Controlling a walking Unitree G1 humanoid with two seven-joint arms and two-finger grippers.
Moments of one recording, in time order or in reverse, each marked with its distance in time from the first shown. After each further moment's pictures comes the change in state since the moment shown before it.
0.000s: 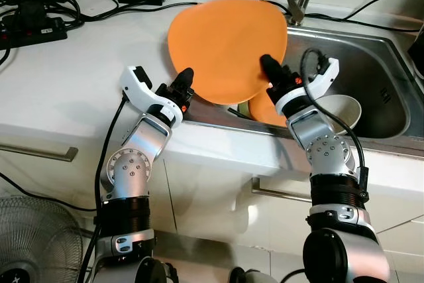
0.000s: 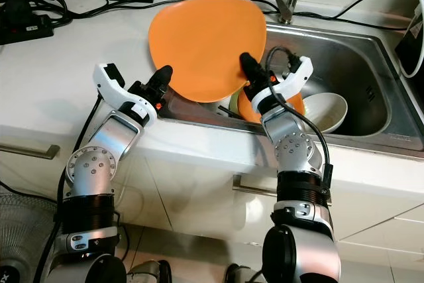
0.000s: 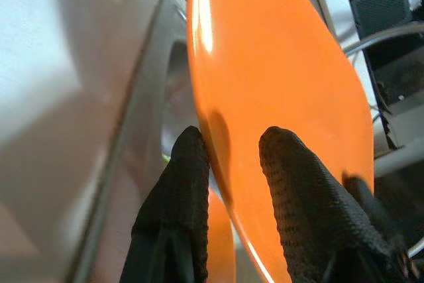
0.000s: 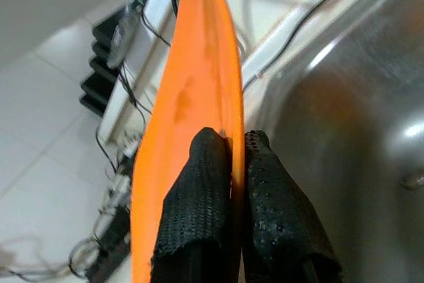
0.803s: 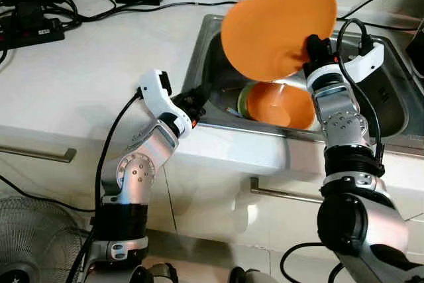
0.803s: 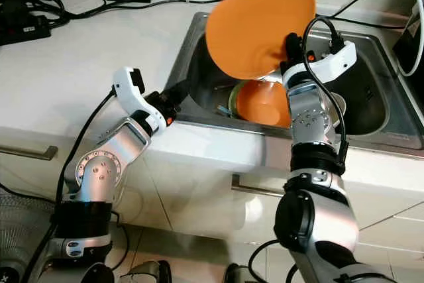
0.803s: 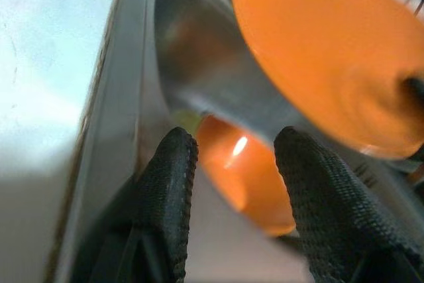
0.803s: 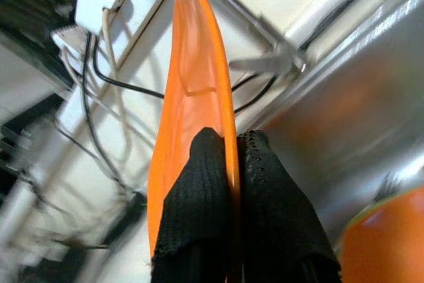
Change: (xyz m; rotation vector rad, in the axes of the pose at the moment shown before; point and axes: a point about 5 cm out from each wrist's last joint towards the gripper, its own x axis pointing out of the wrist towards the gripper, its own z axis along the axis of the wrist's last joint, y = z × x) left arm -0.008 0.006 -0.018 0.357 0.166 0.012; right arm 0.014 -0.019 0.061 -0.209 -0.244 -0.237
